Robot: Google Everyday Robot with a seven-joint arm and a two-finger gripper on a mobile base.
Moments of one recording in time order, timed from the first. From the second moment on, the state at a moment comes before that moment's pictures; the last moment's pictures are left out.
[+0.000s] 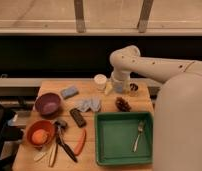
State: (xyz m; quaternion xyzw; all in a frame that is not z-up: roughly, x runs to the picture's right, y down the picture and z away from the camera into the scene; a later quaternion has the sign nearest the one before) arm 0.117 0.015 0.805 -0.25 0.16 0.59 0.76
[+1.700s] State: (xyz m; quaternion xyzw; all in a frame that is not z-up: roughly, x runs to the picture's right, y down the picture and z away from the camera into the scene) arm 0.117 0.015 0.805 -0.25 0.16 0.59 0.76
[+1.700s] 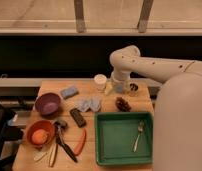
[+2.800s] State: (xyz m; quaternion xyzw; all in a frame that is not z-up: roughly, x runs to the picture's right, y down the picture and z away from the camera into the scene) arm 0.009 -0.028 0.823 -0.23 0.10 0.41 0.88
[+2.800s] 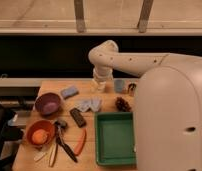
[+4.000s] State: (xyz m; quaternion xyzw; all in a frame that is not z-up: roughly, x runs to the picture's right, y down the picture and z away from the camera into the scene) arm -0.090 -0.037 0.859 -0.27 0.01 0.29 0.92
